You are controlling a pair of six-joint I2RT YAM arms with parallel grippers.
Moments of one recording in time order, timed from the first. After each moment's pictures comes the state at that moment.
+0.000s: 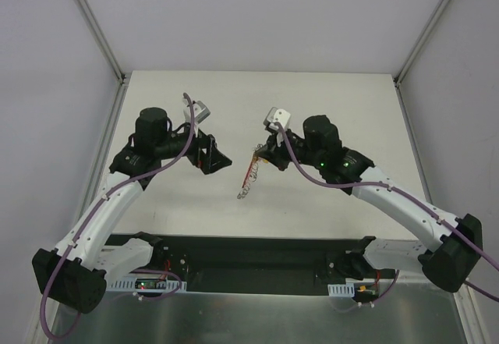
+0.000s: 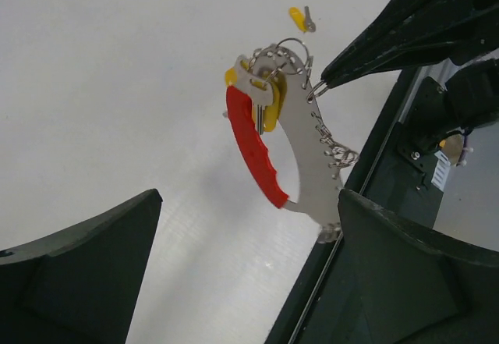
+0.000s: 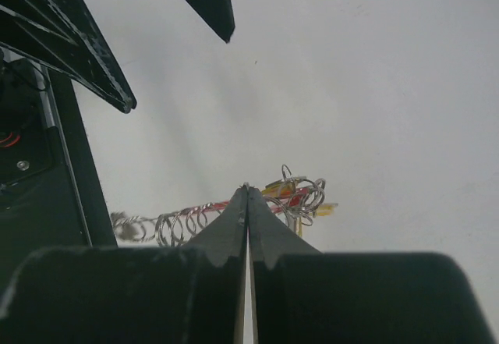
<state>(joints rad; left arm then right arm) -0.32 1.00 0.93 -0.41 0.74 -0.08 0.81 1.22 1.04 -0.20 -0.33 -0.12</state>
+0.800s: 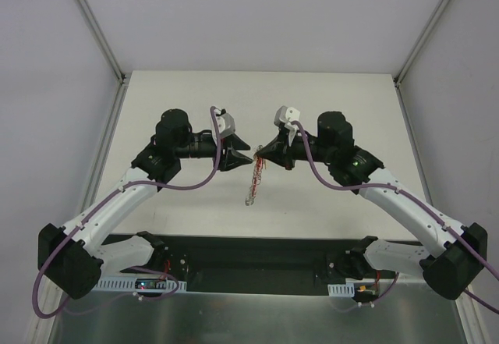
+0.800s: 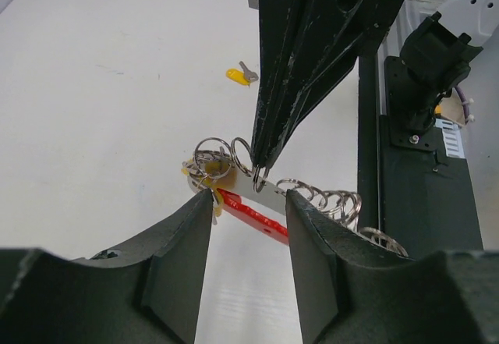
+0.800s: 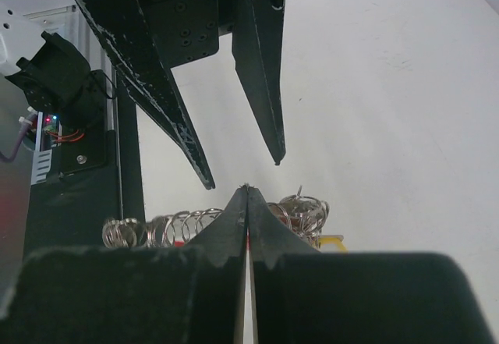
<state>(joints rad) -0.54 1.10 0.92 -0.04 0.87 0.10 0.70 1.14 1.01 -0.13 -0.64 -0.14</state>
